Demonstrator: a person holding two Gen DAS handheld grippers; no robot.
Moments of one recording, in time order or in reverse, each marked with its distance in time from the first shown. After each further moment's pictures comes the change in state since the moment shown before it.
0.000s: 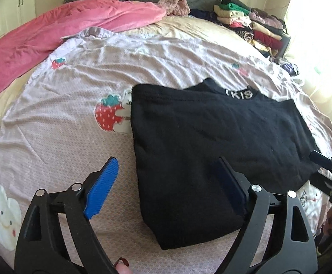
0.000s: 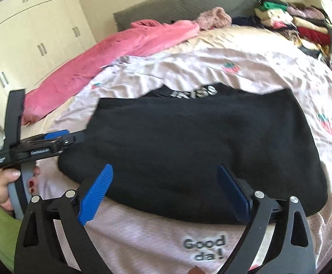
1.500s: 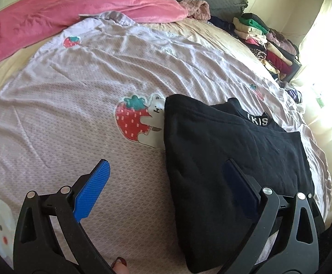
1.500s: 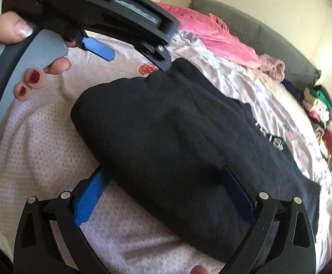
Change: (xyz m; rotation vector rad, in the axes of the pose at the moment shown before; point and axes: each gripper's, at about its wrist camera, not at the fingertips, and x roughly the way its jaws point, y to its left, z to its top) left arm 0.025 0.052 0.018 -0.196 0.023 -0.065; right arm 0.108 0.123 -0.031 -0.655 0.069 -0.154
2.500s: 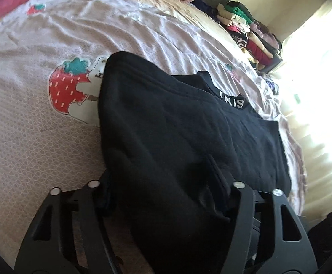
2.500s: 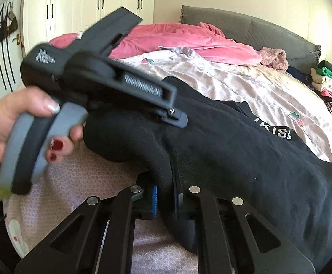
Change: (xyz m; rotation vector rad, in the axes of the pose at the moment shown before) left arm 0.044 -0.034 -0.013 -0.037 0.121 -0.190; right arm -0.024 -0.040 -0.012 0.214 -0.136 0.184
